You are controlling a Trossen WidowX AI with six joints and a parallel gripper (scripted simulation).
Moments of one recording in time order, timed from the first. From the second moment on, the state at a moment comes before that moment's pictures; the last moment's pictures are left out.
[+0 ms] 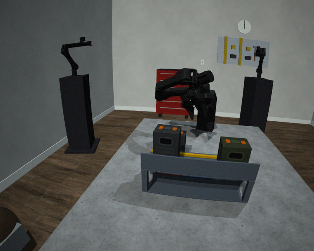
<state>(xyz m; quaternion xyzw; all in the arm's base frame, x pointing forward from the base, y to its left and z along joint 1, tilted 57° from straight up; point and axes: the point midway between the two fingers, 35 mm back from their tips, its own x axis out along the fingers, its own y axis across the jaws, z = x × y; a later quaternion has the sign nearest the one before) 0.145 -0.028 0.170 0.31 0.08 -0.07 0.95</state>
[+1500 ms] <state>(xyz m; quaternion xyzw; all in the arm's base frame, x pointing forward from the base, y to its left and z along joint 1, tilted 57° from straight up) 0.145 -0.026 0.166 0.30 0.08 -0.07 0.95</state>
